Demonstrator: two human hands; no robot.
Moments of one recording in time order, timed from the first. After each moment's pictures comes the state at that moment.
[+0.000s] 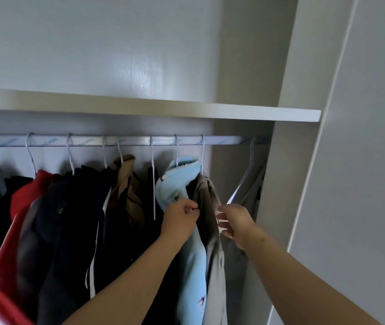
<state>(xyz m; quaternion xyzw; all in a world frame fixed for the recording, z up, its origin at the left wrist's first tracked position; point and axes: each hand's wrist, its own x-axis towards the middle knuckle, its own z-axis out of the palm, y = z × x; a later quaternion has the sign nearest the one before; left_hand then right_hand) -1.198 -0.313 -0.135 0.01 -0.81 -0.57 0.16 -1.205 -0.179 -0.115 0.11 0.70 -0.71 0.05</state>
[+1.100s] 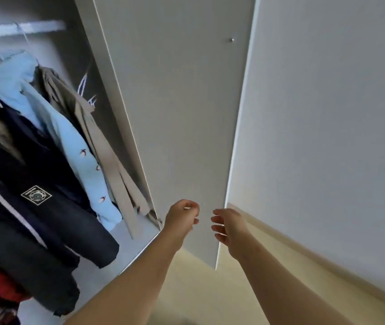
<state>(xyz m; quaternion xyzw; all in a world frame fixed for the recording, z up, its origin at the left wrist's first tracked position) -0.785 -0.119 -0.274 -0.02 -0.79 -0.56 -0.25 -0.720 -0.018 -0.284 0.43 0.53 -0.73 -0.03</state>
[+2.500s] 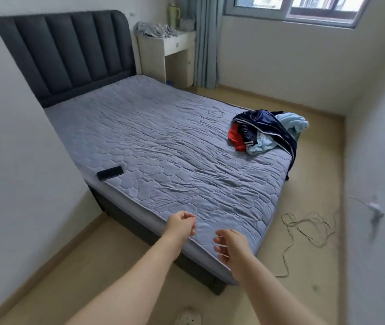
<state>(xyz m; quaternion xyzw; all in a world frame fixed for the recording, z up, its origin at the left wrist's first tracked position) 0.088 0.178 -0.338 -0.55 -0.53 -0.12 -0.64 0.177 0.077 -0.351 0.70 -0.03 -0.48 -0.53</state>
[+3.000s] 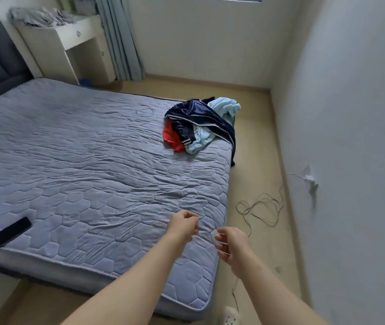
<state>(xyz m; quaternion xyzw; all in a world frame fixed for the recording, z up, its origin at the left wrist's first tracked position) 0.350 0.196 -0.351 -0.64 -0.42 0.02 -0.65 0.393 0.079 -0.356 0.67 -0.20 -0.39 -0.60</state>
